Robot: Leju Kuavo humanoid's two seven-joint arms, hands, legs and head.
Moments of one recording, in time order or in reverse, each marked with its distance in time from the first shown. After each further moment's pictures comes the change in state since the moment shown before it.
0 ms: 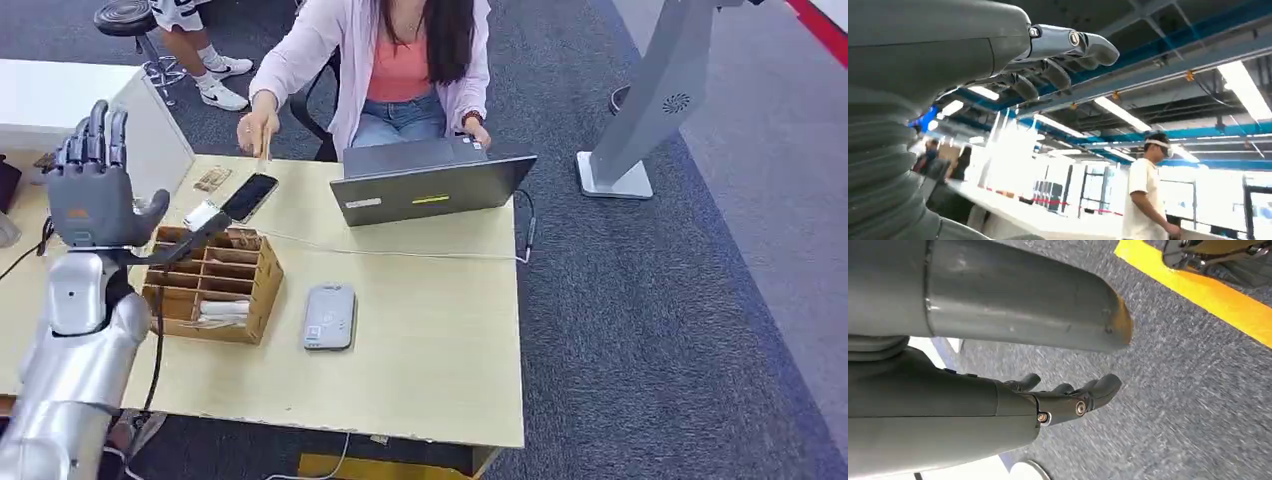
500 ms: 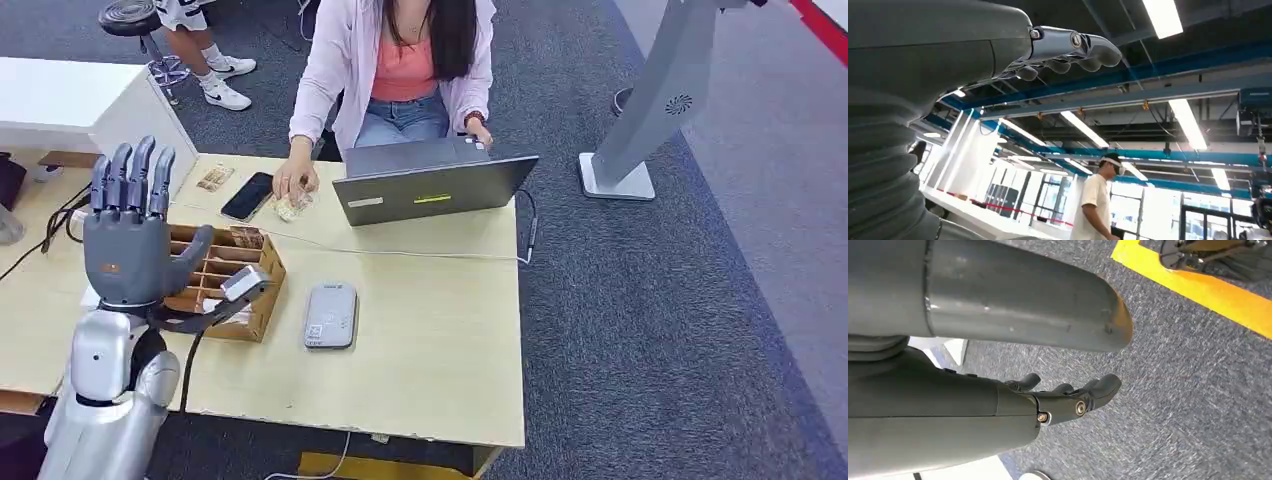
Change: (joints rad) left arm 0.246 -0.010 -0.087 -0.423 0.051 -0.092 0.006; right arm 0.000 0.000 -0.036 0.000 -0.034 -0.015 0.001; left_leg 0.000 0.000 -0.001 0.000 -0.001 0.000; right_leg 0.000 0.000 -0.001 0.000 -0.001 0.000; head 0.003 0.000
